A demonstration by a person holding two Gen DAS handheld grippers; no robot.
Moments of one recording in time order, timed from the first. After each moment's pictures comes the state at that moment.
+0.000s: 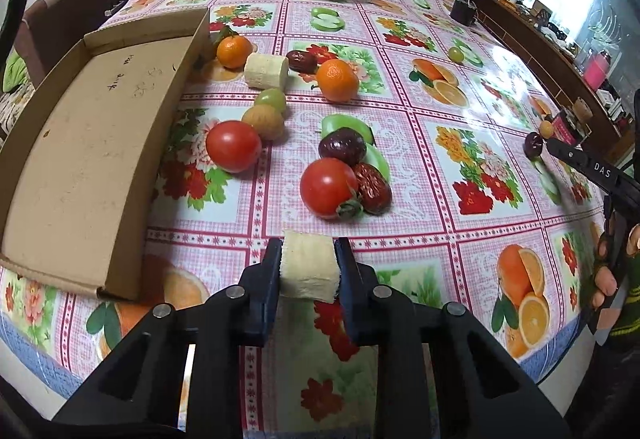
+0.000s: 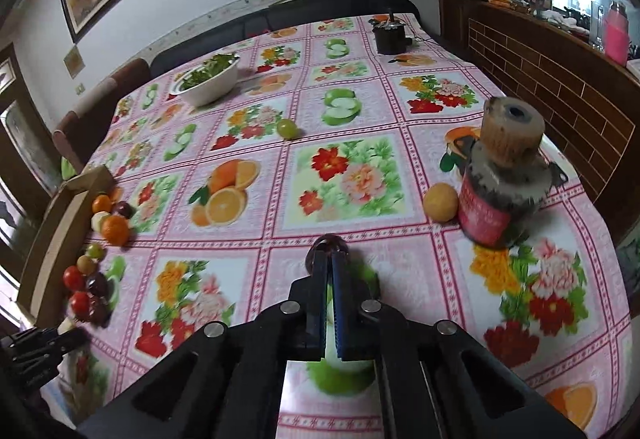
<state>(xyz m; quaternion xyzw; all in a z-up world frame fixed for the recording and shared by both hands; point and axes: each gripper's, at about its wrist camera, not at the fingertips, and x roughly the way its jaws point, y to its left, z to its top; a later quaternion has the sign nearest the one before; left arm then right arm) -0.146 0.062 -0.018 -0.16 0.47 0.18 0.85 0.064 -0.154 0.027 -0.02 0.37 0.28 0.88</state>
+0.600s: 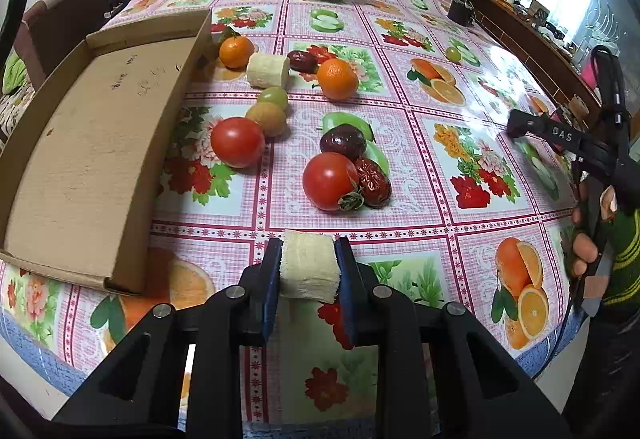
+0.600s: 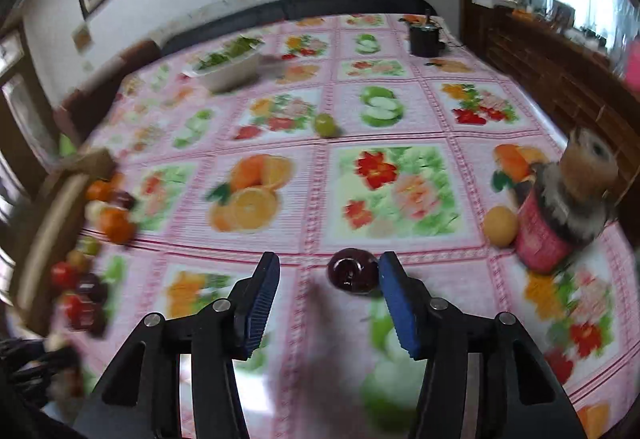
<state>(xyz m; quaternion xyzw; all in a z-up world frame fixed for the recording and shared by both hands) -0.152 0.061 -0.013 -0.16 0.47 0.18 0.85 0.077 -0.104 0.020 -0.07 0.37 0.27 0.89</state>
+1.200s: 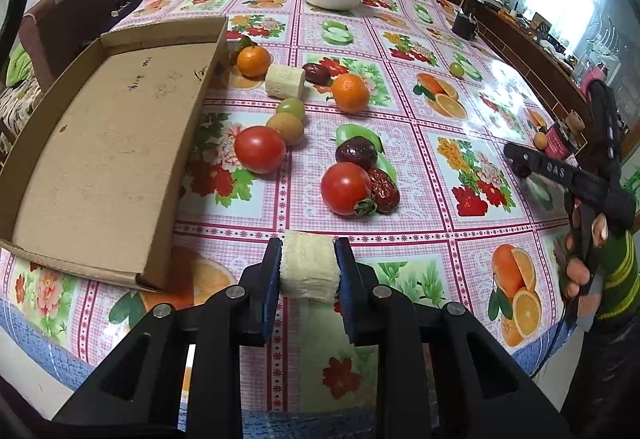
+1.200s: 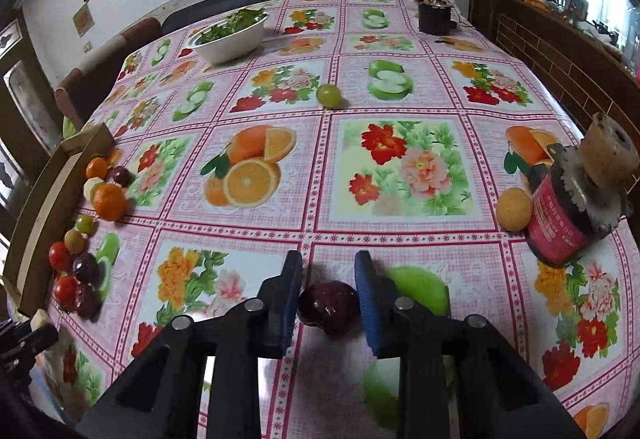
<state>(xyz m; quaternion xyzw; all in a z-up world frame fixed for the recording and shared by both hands) -0.162 0.070 -0.004 -0.17 0.45 0.18 0.86 0.070 -0.102 0.010 -0.10 0.40 0.29 0.86</state>
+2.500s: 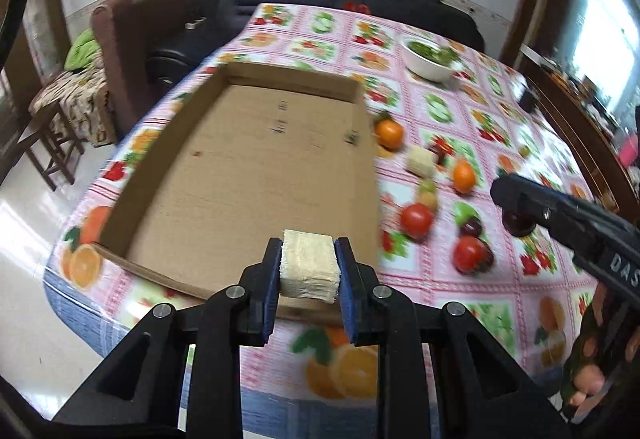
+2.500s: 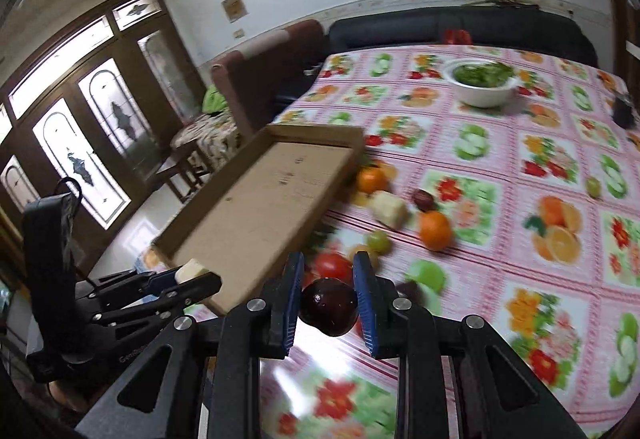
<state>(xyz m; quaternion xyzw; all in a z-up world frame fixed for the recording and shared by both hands) -0.228 0.160 0.038 -0.19 0.39 0.30 0.85 -0.090 0.051 0.082 -0.09 0.34 0.55 0.76</state>
